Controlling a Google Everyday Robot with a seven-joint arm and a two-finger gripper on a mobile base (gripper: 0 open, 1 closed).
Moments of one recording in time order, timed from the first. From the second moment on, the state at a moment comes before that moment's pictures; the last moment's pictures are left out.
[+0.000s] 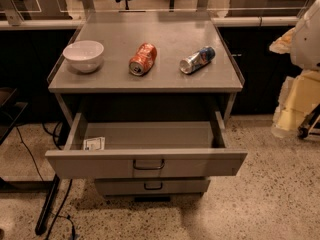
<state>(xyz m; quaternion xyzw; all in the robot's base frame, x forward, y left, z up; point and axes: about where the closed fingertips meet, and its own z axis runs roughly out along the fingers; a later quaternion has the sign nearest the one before) 0.438 -0.217 0.976 -0.60 0.78 -0.03 0.16</state>
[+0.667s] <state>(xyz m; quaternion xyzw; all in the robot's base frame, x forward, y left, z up) 0.438 -0.217 0.976 -0.60 0.78 -0.03 0.16</state>
